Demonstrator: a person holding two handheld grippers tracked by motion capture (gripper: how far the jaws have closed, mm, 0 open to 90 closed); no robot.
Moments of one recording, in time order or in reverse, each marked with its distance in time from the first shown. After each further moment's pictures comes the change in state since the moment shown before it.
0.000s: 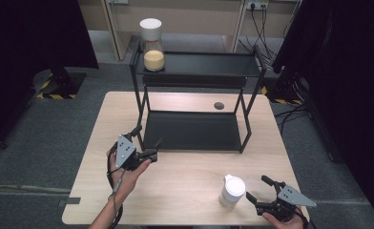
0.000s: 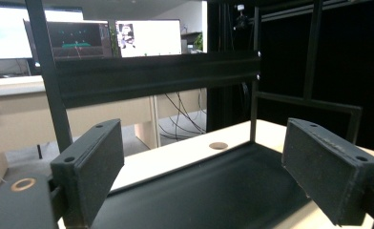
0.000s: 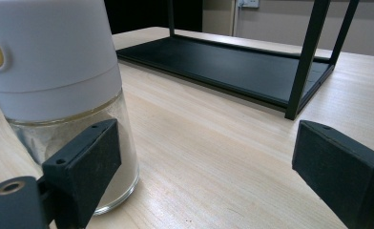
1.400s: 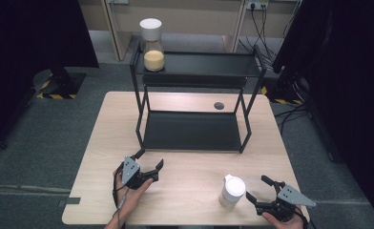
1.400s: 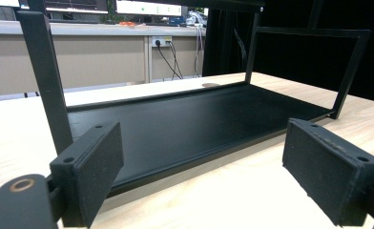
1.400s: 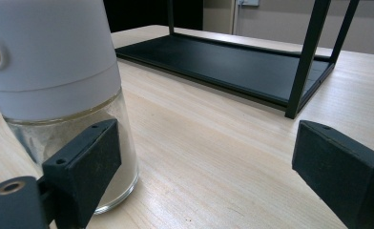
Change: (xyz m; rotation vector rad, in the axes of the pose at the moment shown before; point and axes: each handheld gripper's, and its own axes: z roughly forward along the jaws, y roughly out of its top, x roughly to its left) left arm -0.008 -0.064 -0.015 0.121 -0.003 -0.085; right arm 0.000 0.002 0.001 0.008 0.000 -0.003
